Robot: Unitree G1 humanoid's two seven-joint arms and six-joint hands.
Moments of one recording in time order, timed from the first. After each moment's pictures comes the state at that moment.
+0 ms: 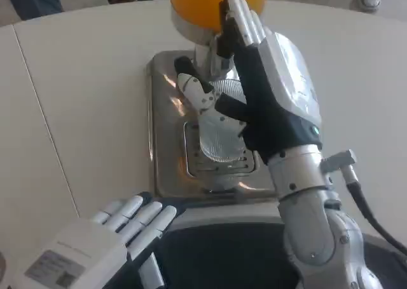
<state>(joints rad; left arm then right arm) 0.35 0.63 0.18 -0.48 0.80 -0.48 -0.11 -0.53 0.01 0.30 -0.24 -0.75 0.23 -0.06</state>
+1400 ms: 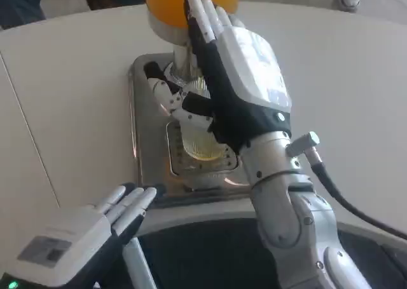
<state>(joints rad) 0.25 0.60 0.14 -0.38 0.64 -0.36 -0.18 -0.66 -0.01 0.40 -0.12 -0.85 0.32 -0.04</state>
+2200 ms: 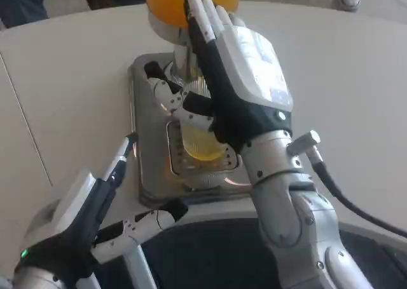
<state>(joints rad) 0.10 0.35 0.03 -0.51 0.52 0.13 -0.22 -0.66 -0.01 0.41 -0.13 -0.87 0.32 -0.03</state>
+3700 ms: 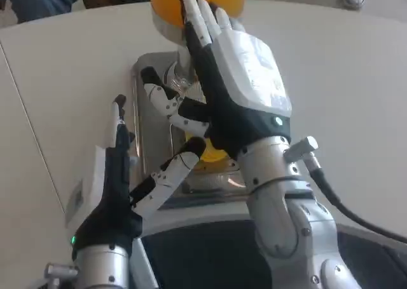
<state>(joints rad) -0.05 -0.01 -0.18 -0.46 0.65 0.37 0.13 -0.63 0.01 0.46 -0.21 -0.94 0.42 0.02</state>
